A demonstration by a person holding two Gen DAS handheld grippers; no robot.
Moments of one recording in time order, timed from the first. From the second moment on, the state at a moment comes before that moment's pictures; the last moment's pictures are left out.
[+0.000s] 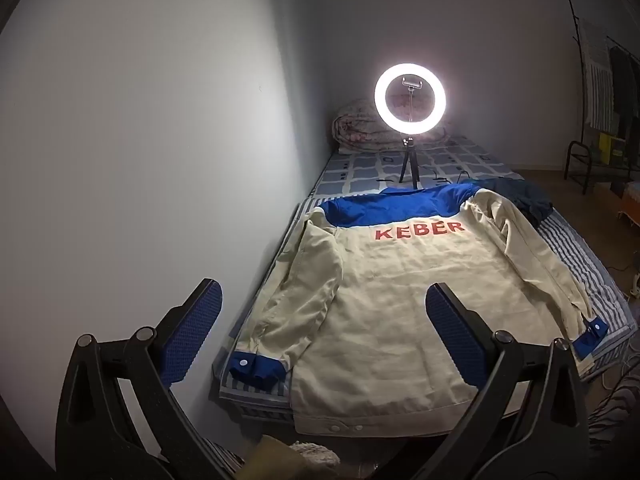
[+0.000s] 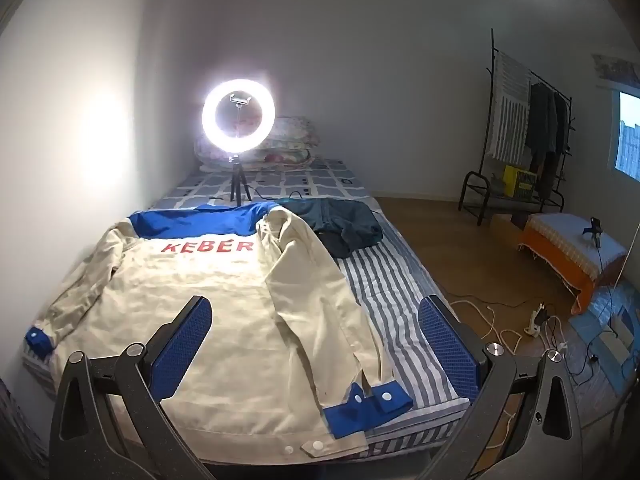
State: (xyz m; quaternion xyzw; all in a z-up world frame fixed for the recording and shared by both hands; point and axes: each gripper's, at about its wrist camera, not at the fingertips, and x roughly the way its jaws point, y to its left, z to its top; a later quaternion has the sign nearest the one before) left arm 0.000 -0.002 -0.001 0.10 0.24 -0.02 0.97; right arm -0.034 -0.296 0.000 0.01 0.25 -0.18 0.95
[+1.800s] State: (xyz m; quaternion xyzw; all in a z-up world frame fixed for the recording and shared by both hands) left arm -0.013 -0.014 0.033 0.07 0.23 -0.04 0.97; right arm -0.049 -0.305 0.010 0.01 0.24 -0.19 0.95
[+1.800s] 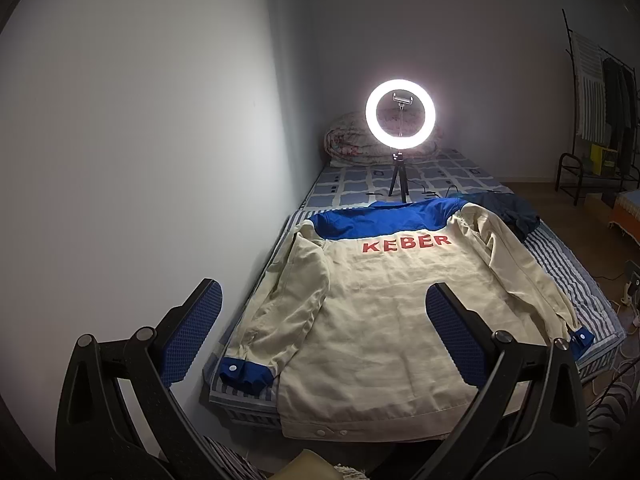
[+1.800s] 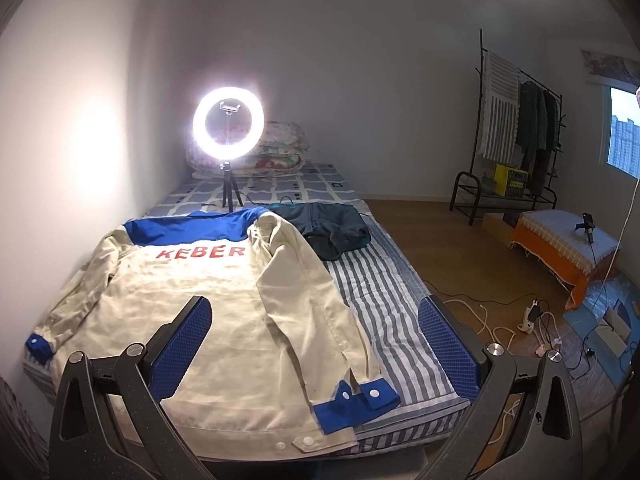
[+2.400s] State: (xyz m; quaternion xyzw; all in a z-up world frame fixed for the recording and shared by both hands) left arm -0.014 -0.012 0.030 0.07 0.23 -0.04 0.97; right arm -0.046 -0.304 0.011 0.01 0.24 -0.20 0.95
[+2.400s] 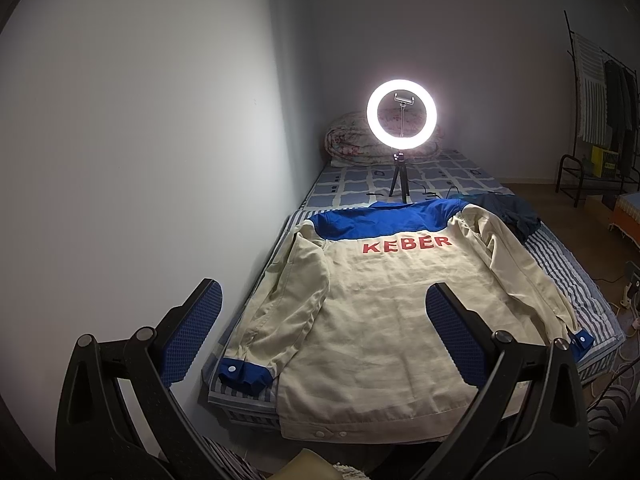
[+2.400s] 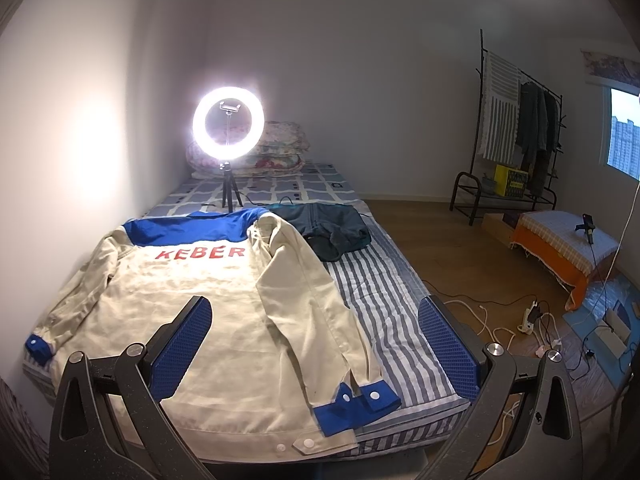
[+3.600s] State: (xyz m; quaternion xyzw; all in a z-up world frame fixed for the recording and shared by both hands) left arm -0.003 0.031 -0.015 0.06 0.25 -0.01 0.97; right arm 0.001 -0.261 0.009 0.01 0.23 -0.12 0.97
